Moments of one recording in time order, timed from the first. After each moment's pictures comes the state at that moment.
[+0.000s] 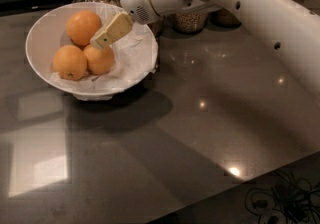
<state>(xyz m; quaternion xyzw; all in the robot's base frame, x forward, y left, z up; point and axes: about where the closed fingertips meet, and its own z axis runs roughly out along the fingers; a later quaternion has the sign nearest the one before) 0.635 0.123 0.987 -0.58 0.59 0.25 0.50</state>
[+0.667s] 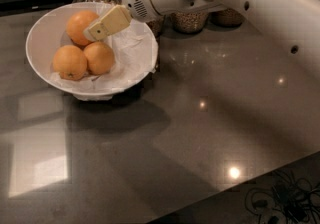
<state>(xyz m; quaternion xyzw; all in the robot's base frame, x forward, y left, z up) 0.629 0.112 0.998 -0.50 0.67 0.26 0.49</state>
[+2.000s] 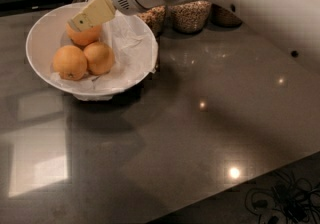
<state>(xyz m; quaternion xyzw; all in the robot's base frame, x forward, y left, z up) 0.630 0.115 1.019 -0.43 0.72 0.20 0.51</state>
